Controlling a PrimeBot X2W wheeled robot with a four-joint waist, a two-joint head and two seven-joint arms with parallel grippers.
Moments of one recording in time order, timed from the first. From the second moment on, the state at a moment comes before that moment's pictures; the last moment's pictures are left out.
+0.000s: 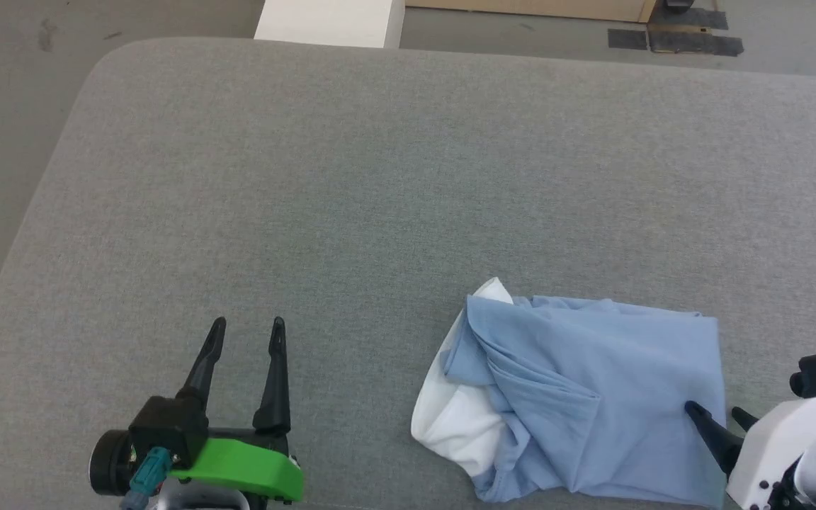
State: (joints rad) left arm 0.04 0.19 -0.25 -0.10 -0.30 0.12 -0.21; right arm 0.05 -0.17 -0.17 0.02 0.44 0.13 0.65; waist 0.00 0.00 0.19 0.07
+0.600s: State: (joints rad) left arm 0.04 0.21 -0.27 -0.12 -0.29 0.13 -0.20; right arm -0.05 -0.21 -0.13 0.10 0.44 0.13 0.66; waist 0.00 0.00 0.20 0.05
